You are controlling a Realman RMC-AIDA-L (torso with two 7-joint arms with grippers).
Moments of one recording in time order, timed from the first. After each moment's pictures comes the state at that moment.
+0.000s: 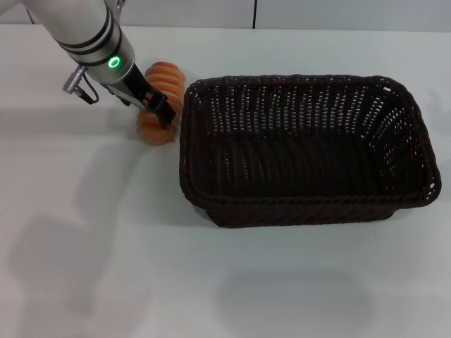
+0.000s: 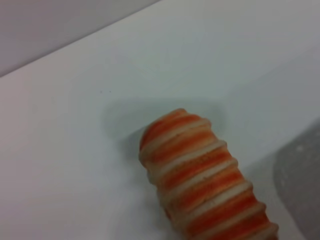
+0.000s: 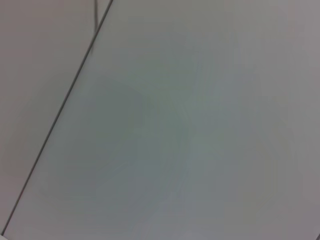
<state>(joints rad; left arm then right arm) -1.01 -2.06 1.28 0.74 2.87 1.19 -2.86 -0.22 2.08 1.51 1.86 -2.35 0.29 -1.04</state>
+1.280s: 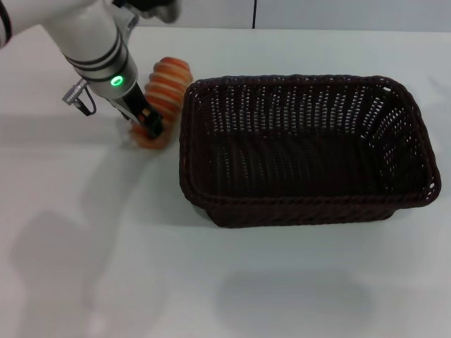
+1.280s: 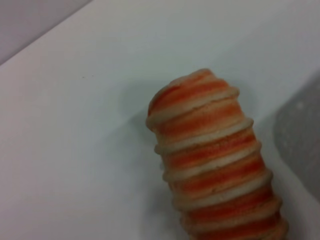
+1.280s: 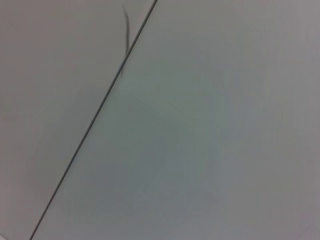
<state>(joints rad) -1.01 -2.06 1.42 0.70 2.88 1.17 -2.83 -0.18 2.08 1.47 1.87 -2.38 0.29 -1.04</state>
